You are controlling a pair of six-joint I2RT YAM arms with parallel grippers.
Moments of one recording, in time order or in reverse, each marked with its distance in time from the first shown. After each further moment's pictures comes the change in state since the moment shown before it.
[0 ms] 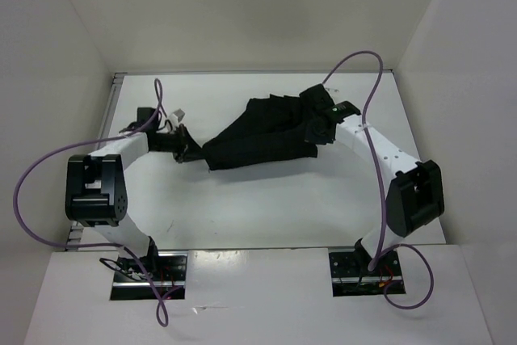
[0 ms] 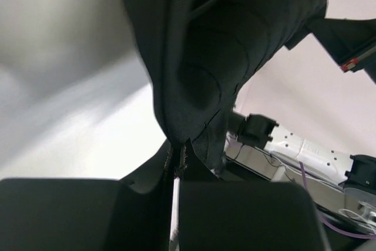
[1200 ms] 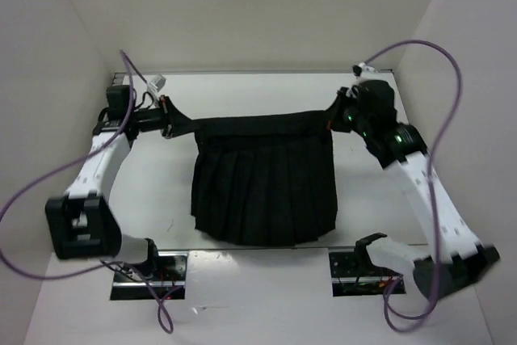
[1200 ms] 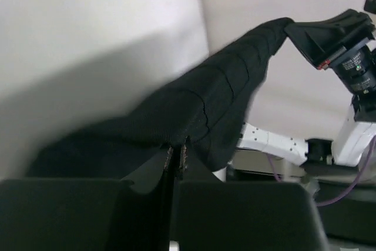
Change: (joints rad) left arm 0.060 -0.320 0.171 0.045 0.179 -0.058; right arm -0.101 -0.512 -0.008 0.157 -0.308 -0.162
